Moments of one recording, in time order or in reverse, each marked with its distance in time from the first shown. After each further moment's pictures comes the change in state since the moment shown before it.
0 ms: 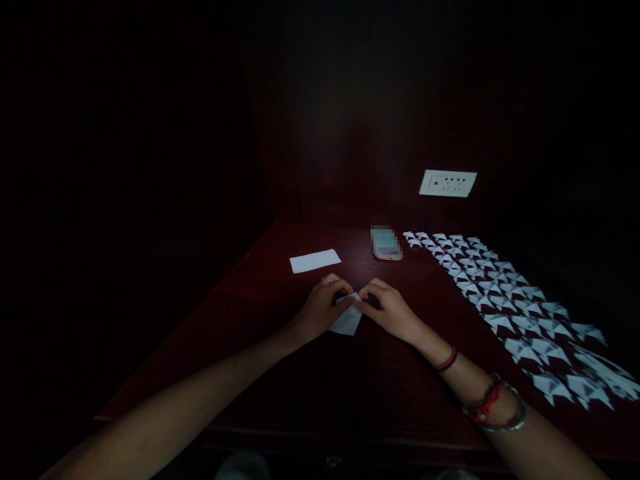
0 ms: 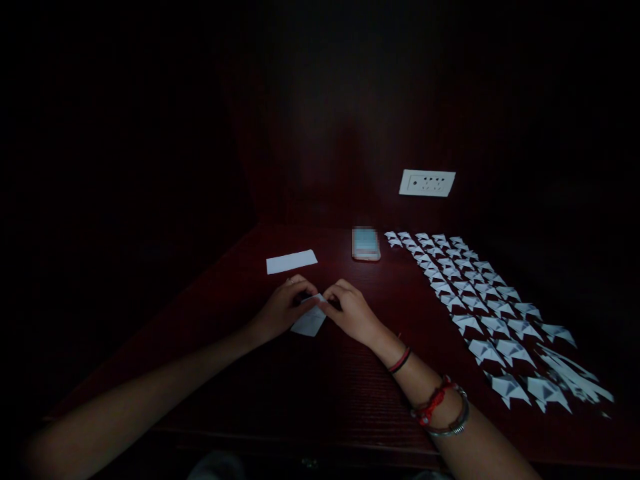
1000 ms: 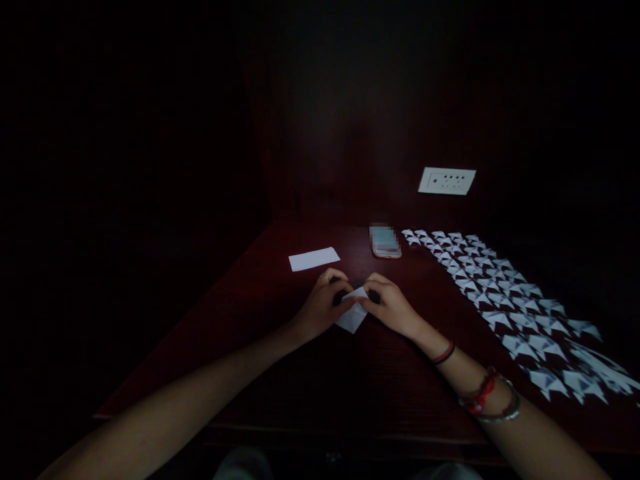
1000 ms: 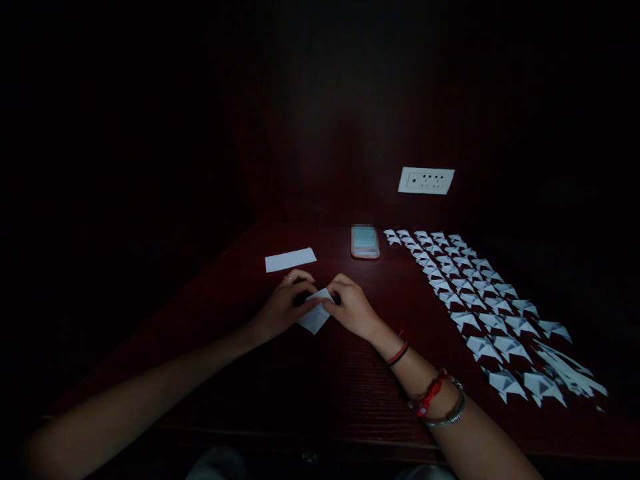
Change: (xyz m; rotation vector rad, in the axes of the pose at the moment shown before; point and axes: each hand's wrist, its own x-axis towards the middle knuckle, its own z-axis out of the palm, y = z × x) left_hand -0.002 0.002 0.001 0.058 0.018 0.081; right_hand 0.002 0.001 -0.003 0.021 0.001 0.011
